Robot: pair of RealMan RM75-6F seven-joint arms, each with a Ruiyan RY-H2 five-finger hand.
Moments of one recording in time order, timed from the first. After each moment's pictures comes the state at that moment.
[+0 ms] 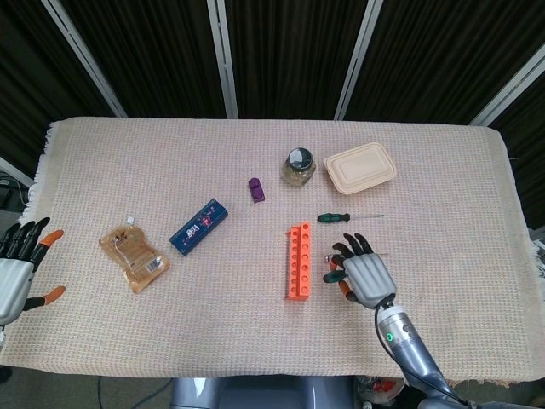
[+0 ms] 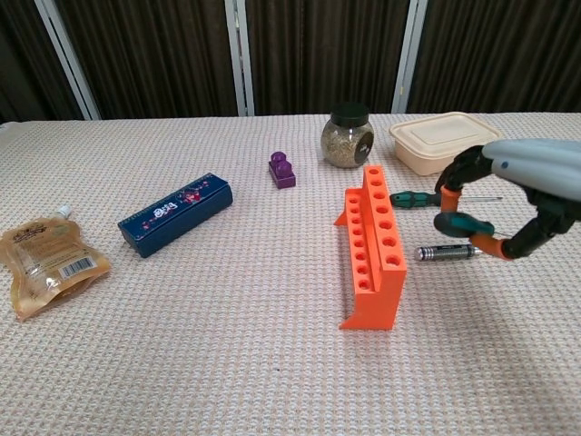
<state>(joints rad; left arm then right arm) -0.15 -1.03 -0.04 -1.66 1.56 1.45 0.10 0.47 -1.35 0.18 -1.96 -1.08 1.08 -0.58</state>
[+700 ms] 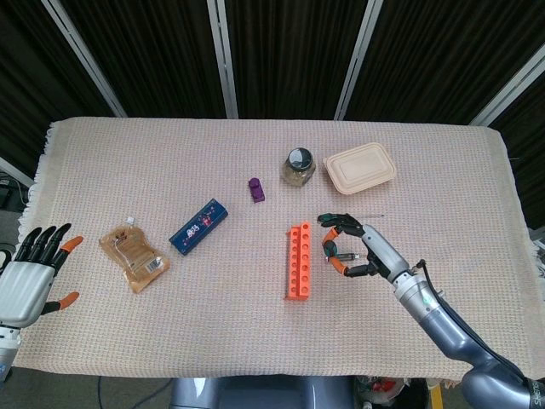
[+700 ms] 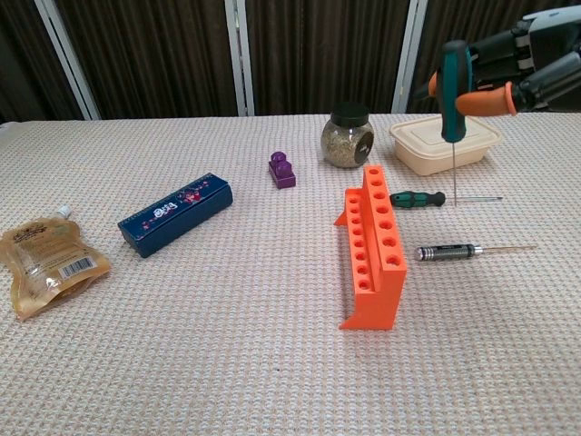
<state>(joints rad) -0.17 -1.03 -0.02 -1.75 1.56 1.41 0.22 0.46 -1.04 0.48 -2.02 -1.14 0.64 0.54</state>
